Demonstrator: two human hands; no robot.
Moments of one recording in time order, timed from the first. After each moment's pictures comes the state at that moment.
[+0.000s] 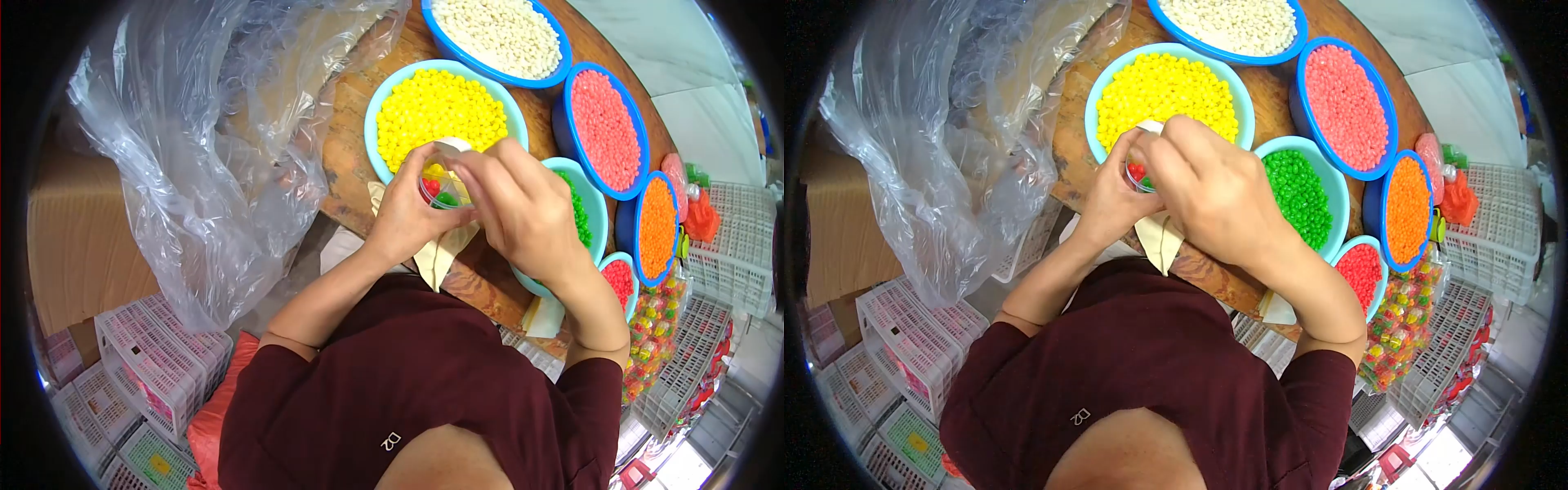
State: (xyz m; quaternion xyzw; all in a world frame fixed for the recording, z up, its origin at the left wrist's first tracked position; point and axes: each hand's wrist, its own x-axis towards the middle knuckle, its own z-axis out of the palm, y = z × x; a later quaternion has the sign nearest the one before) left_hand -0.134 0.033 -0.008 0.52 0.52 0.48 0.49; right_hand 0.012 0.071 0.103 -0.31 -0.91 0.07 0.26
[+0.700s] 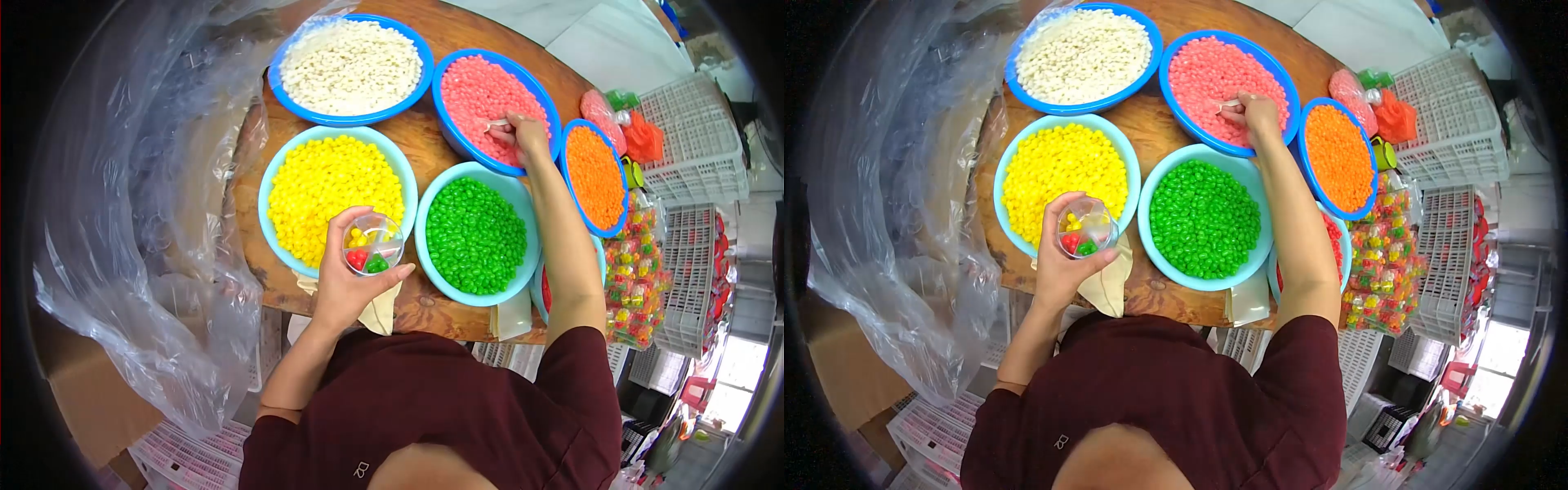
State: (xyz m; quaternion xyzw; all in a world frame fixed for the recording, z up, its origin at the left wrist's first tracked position) left_hand -0.099 0.045 0.010 0.48 0.39 0.46 0.63; right_hand 0.268 0.221 -0.038 -0.65 -0.30 0.46 0.52
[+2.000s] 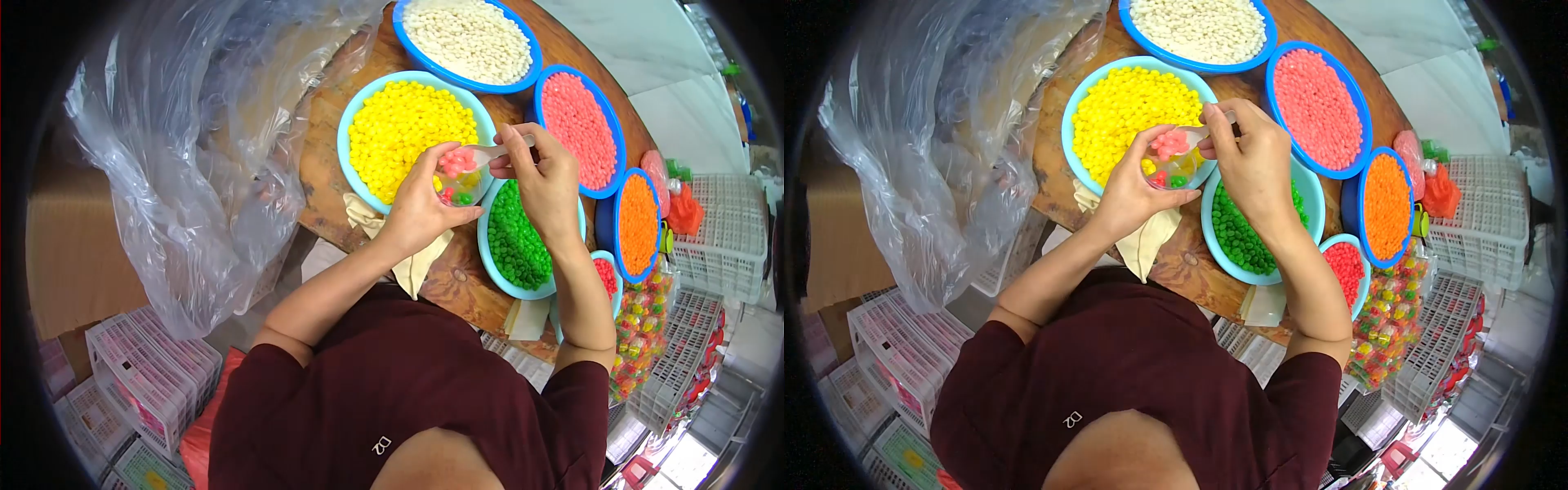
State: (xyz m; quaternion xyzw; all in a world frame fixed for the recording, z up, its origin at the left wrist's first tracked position) left_hand -0.091 0.057 -0.016 0.58 0.47 0.49 0.46; right_hand 0.058 0.099 0.079 -0.56 -0.65 0.35 0.37
